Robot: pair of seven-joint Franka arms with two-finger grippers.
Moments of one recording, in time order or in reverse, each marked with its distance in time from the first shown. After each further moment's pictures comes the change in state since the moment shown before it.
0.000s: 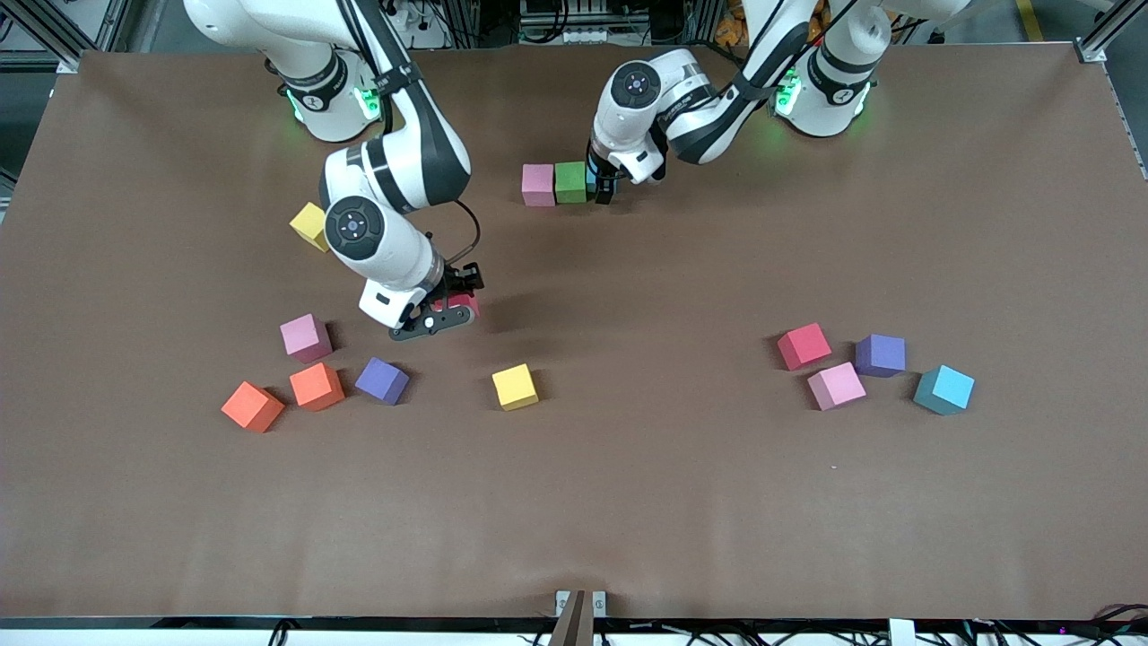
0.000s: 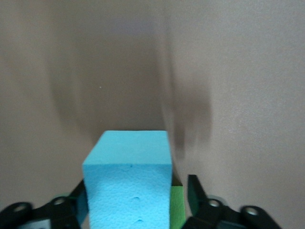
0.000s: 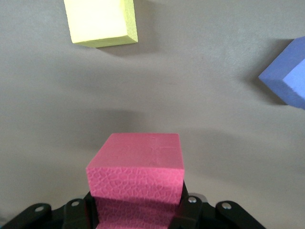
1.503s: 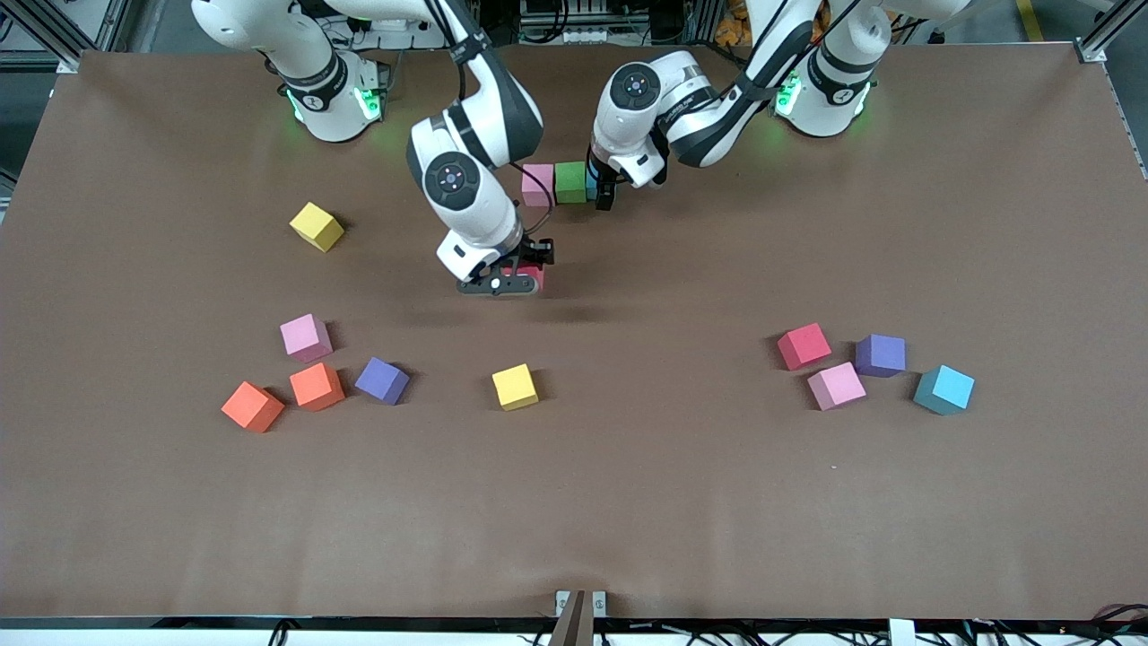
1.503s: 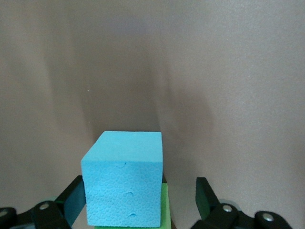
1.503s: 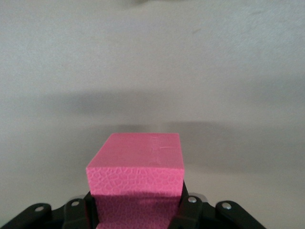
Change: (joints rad) left arm 0.007 -0.019 0.013 0.022 0.021 -0.041 0.000; right arm 0.221 0.058 0.009 -0.023 0.121 0.141 0.400
